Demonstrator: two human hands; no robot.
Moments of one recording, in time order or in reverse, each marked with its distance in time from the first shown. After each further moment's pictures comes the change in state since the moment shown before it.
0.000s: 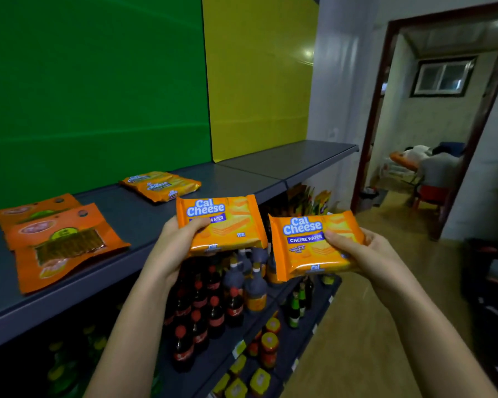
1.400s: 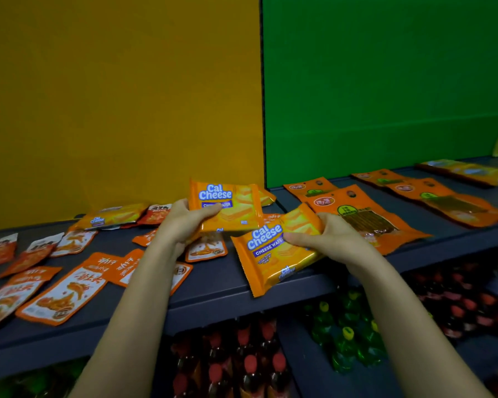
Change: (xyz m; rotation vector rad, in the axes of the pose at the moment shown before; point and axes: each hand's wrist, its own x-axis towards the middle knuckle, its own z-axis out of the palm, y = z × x) left_hand -0.279 0.112 -0.589 0.202 0.576 0.010; right_hand -0.330 -0.048 0.550 -0.335 -0.805 -0.209
